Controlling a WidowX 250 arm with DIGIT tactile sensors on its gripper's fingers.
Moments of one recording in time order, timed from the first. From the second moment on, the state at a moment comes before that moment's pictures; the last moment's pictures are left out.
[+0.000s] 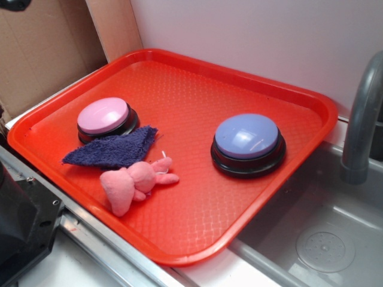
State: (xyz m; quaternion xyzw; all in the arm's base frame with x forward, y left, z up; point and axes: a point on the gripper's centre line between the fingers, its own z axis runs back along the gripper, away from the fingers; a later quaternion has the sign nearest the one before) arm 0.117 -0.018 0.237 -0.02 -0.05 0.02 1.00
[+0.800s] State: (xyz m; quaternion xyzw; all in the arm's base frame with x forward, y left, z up) arm 0.133 -0.013 0.188 -0.03 -0.02 0.16 0.99
